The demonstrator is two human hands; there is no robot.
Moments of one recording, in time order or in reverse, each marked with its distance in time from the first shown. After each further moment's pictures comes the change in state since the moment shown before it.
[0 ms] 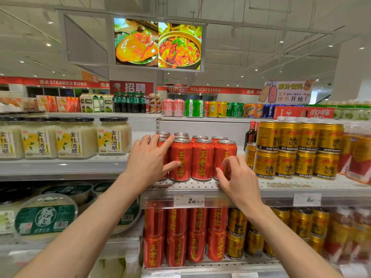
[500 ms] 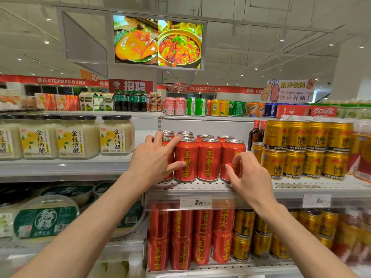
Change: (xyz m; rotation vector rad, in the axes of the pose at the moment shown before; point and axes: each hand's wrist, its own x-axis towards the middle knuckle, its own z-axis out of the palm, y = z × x) left_hand 0.005 -0.006 0.003 -0.044 -0.019 0.018; right_hand 0.007 0.004 -0.007 -0.031 0.012 -0.003
